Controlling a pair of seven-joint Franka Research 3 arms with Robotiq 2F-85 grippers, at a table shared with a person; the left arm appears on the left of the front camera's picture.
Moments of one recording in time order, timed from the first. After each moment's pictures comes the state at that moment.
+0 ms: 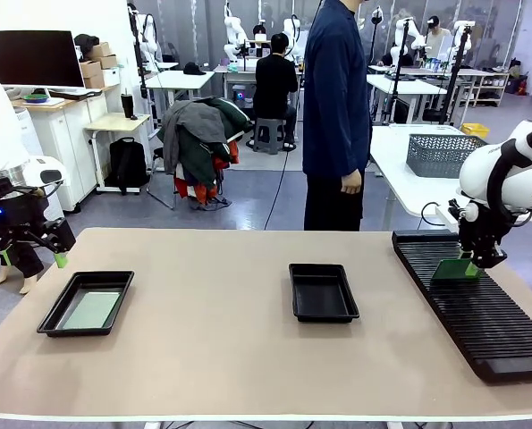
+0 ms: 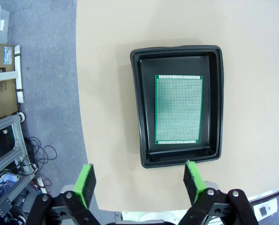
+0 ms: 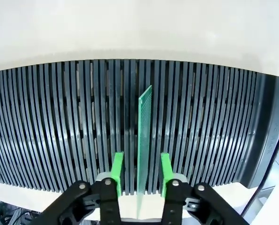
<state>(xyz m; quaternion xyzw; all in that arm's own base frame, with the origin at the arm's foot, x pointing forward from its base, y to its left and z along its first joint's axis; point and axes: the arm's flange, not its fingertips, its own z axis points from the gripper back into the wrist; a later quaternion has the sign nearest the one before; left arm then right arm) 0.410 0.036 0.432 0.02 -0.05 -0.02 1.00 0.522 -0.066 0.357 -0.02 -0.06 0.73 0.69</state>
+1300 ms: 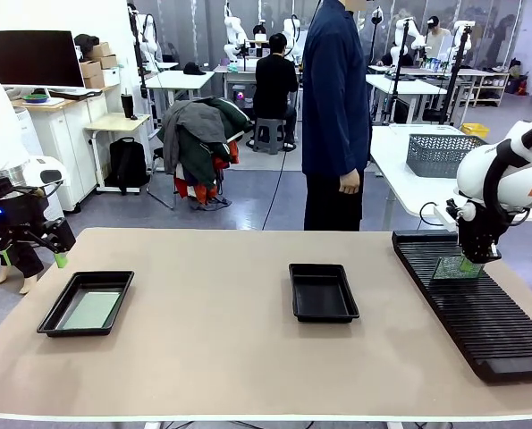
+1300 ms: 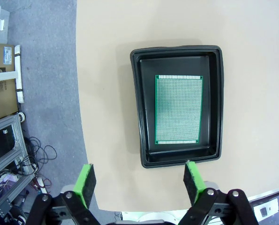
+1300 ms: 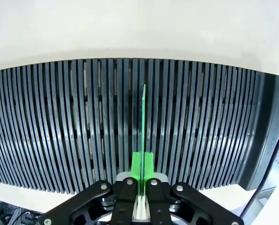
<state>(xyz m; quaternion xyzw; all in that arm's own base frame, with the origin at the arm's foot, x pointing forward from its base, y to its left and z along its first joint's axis) 0.410 0.036 0.432 0.02 -0.05 -0.02 1.00 0.531 -0.066 0.354 -0.02 -0.06 0.73 0.69</state>
